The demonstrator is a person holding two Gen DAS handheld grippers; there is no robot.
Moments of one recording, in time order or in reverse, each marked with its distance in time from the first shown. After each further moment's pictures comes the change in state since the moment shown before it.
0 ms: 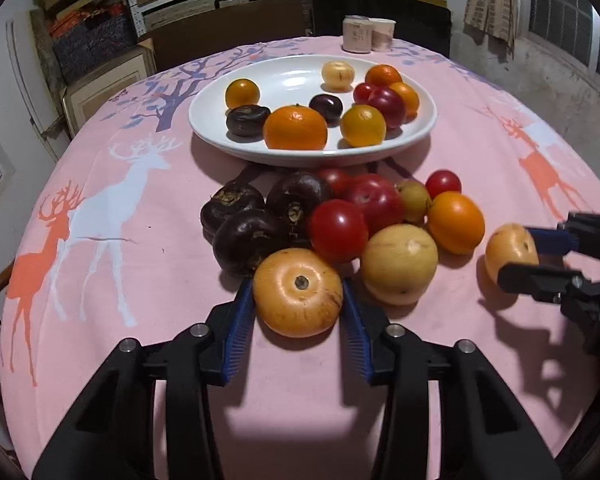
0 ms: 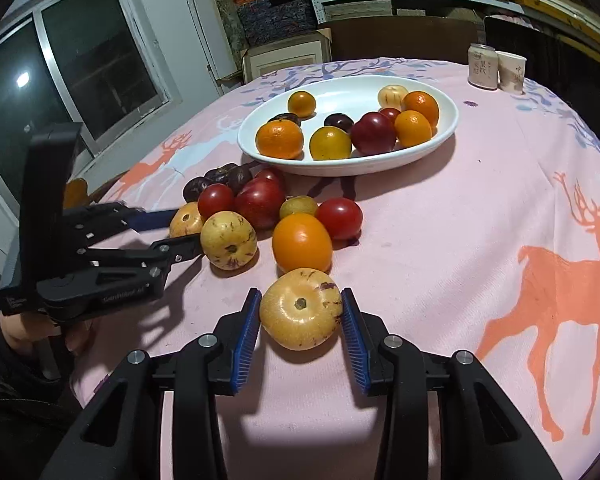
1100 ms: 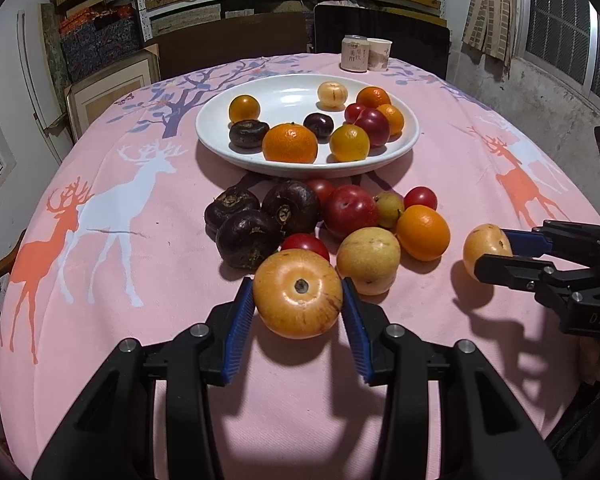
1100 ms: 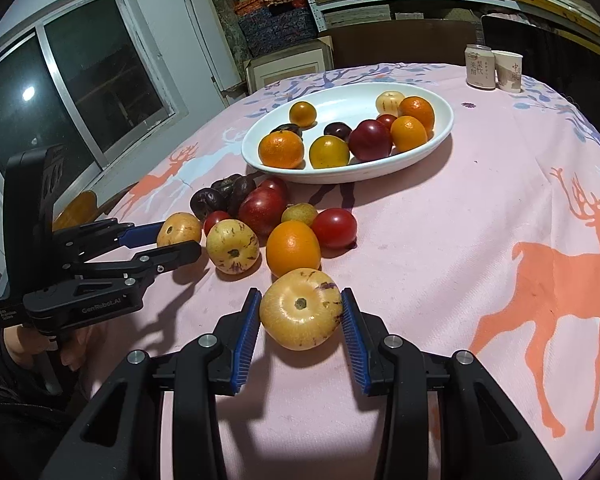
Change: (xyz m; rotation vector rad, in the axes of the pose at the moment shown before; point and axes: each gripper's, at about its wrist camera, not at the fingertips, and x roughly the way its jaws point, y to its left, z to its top) left arm -0.029 -0.004 -0.010 -0.036 -0.052 -0.029; right arm -0.008 -0.007 -0.001 0.027 -0.040 0.035
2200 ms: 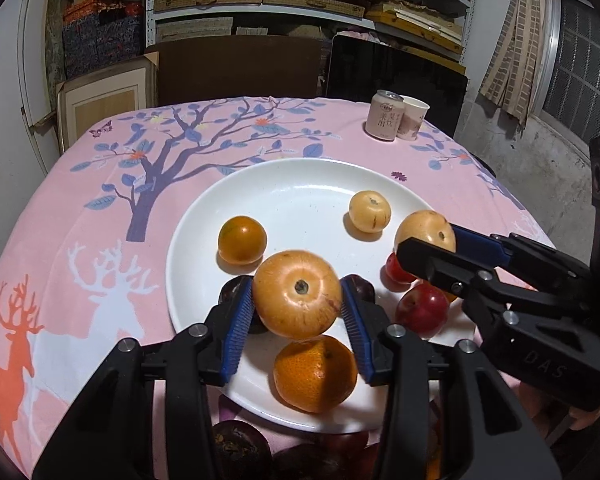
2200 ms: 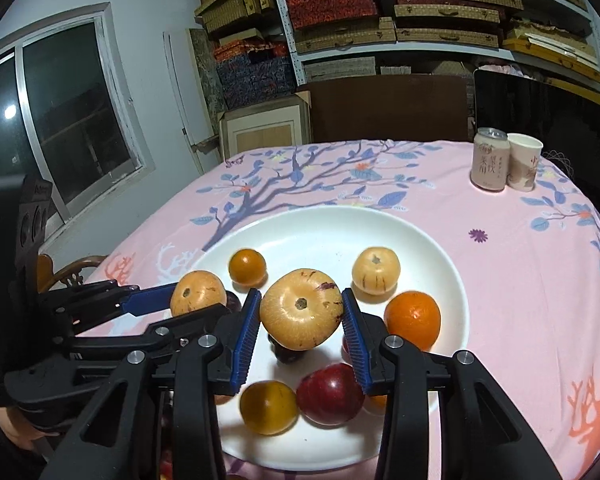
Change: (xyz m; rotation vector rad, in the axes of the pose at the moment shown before) left arm 0.088 0.038 0.142 -0.122 -0.078 -0.075; right arm 0.077 -0.031 0.155 -0.031 -0.180 -0.110
